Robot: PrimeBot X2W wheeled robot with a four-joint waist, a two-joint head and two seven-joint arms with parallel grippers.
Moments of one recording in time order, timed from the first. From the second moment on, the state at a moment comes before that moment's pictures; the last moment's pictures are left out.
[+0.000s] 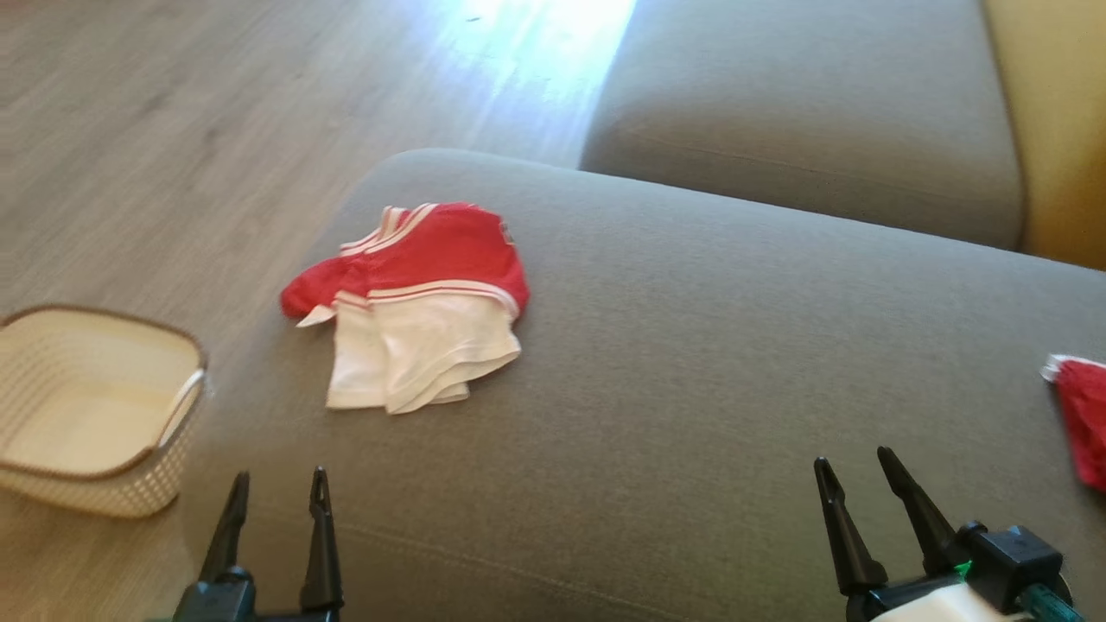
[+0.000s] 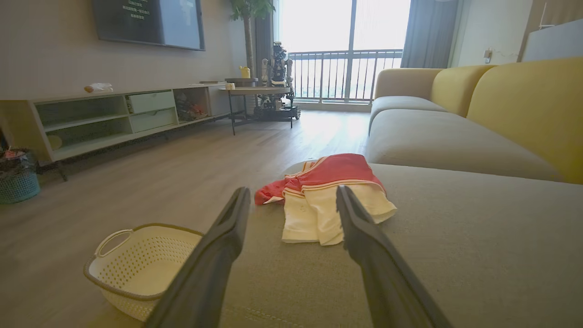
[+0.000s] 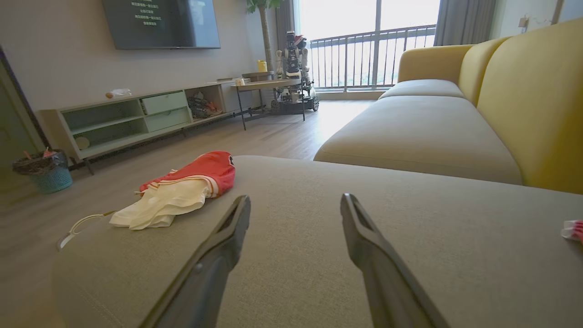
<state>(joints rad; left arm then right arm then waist) 0.30 0.09 -0.16 -0.09 -0.02 0.16 -0.26 0.20 -0.04 -0.01 0.08 0.19 0.13 -0.25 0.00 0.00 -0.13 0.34</state>
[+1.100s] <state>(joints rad) -0.80 0.17 -0.05 0.75 -0.25 -0.09 0.11 0.03 -0.04 -0.03 0.04 -0.03 0.13 -0.25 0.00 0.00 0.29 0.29</state>
